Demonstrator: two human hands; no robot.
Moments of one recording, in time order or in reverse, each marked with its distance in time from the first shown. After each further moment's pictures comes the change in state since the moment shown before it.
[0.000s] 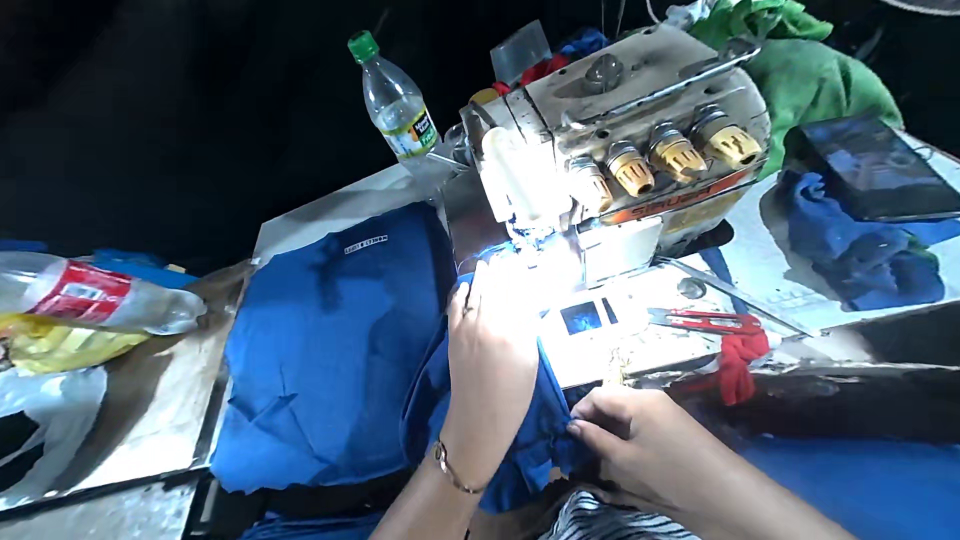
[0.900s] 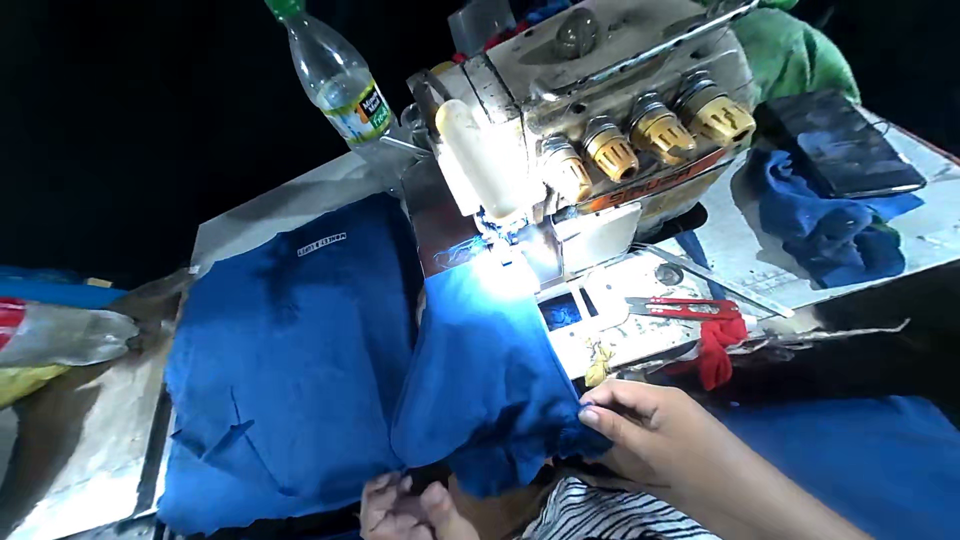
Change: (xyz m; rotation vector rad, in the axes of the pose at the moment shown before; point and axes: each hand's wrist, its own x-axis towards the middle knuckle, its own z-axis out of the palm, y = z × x) left_hand -0.161 -0.023 0.039 -0.712 0.685 -0.438; right_hand -0.012 0.027 -0.004 0.218 0.142 0.052
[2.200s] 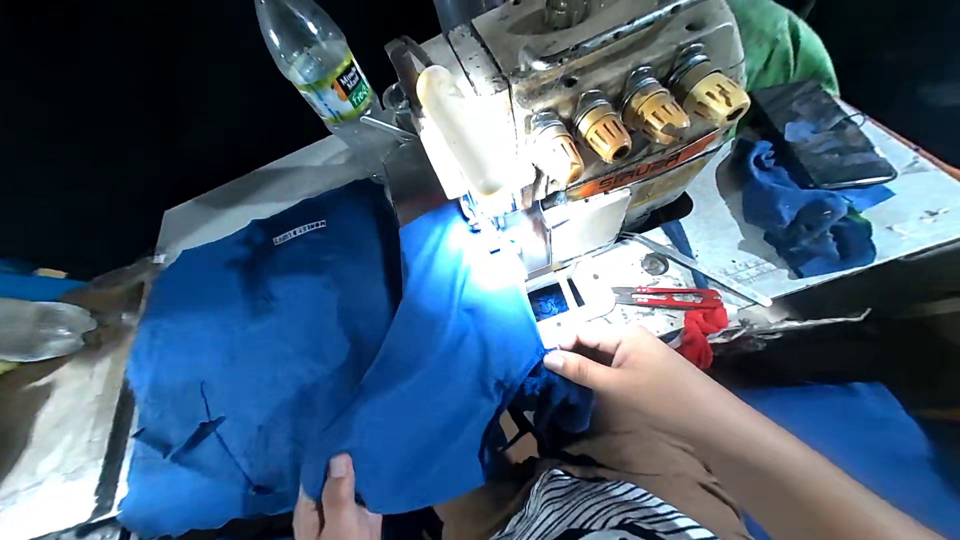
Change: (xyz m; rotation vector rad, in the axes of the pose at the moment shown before) left_hand 0.063 0.027 -0.034 -0.180 -0.160 -0.410; right_hand 0.039 -0.035 -0.016 0.136 -0.092 -0.019
